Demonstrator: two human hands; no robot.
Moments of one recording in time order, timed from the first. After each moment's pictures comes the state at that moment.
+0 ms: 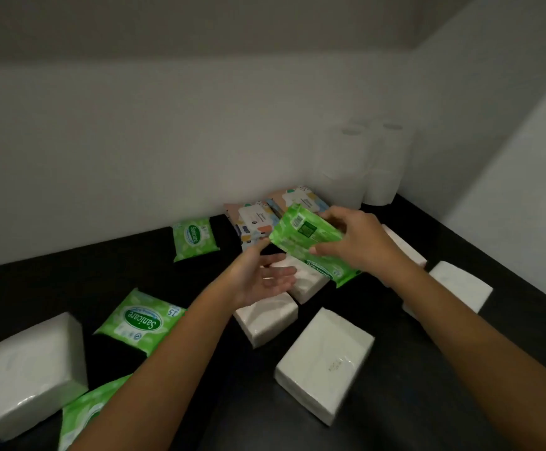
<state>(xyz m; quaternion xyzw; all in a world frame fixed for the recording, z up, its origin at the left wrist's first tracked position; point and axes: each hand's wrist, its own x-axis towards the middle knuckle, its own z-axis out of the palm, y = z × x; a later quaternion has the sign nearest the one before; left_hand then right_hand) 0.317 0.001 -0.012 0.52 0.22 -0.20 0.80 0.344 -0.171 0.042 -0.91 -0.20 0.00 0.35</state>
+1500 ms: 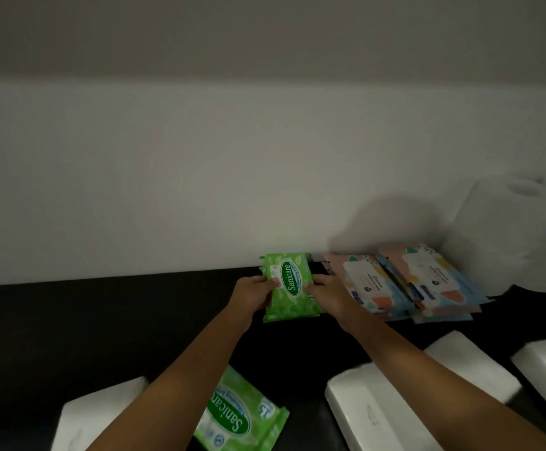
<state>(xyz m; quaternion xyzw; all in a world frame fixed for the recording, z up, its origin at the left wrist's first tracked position) 0.399 0.196 -0.069 0.61 0.32 0.04 0.72 0.463 0.069 -0.062 -0.82 -0.08 0.26 0.51</state>
